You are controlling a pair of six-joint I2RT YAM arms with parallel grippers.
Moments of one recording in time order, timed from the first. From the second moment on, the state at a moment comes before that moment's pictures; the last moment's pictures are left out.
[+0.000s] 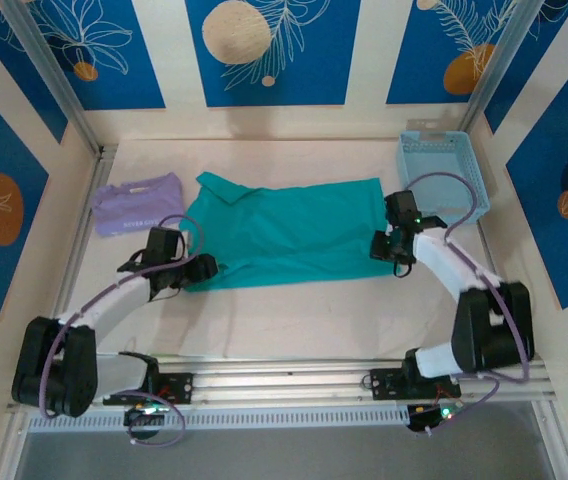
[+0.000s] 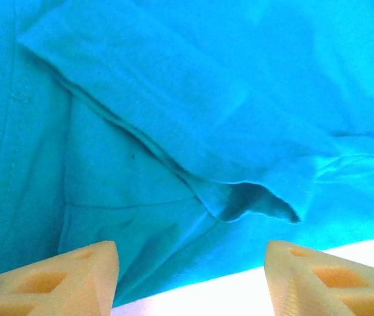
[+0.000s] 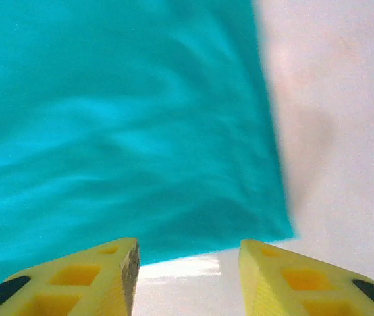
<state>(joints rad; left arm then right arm) -0.23 1.21 0.58 -0.31 0.27 -0.50 0.21 1.36 0.91 -0.69 0.02 0.30</state>
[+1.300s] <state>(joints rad) -0.11 1.33 0.47 -0.18 0.37 -0.54 0.75 2.21 1.76 -0.45 -0.08 0.11</state>
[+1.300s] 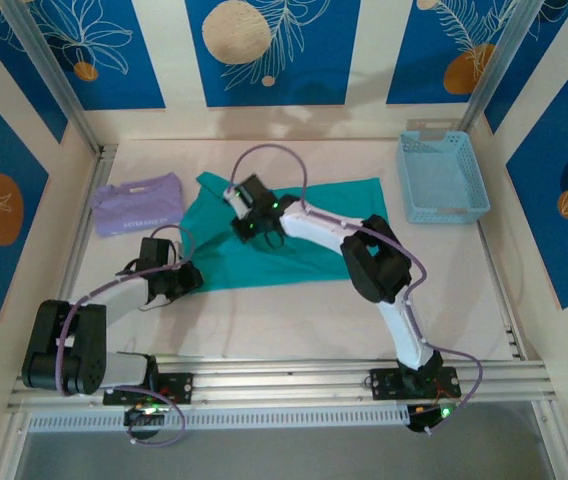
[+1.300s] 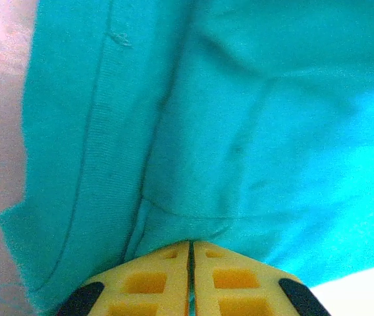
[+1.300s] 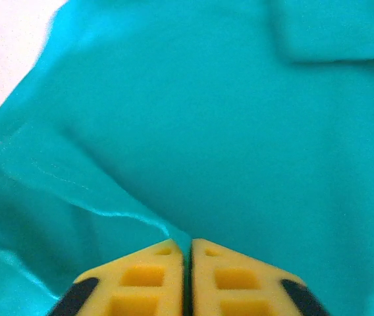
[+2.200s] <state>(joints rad) -0.26 1.45 0.73 -0.19 0.32 -0.53 0.15 1.63 1.00 -0.57 -0.15 0.36</state>
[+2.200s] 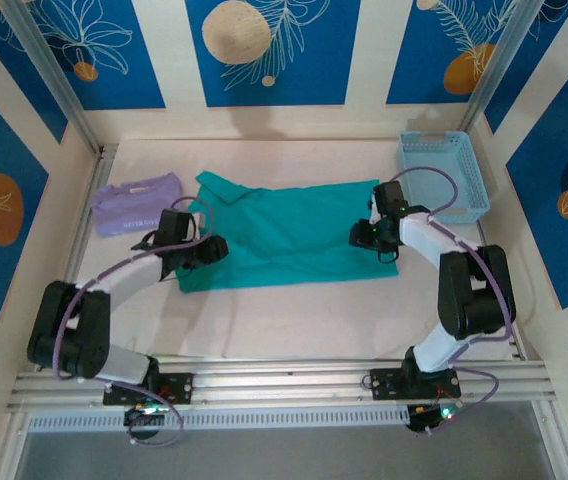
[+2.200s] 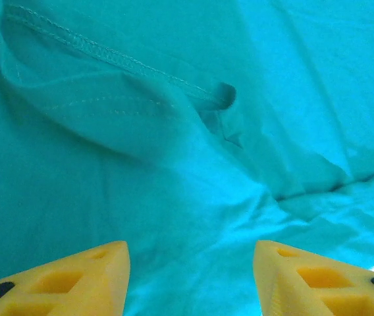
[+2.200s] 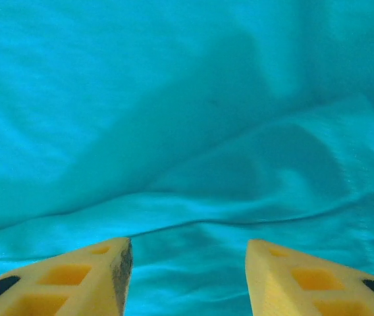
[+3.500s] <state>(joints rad) -0.12 1.58 1.01 -0.28 0.21 -0.49 0.13 2.00 1.62 -0.59 -0.03 0.40</state>
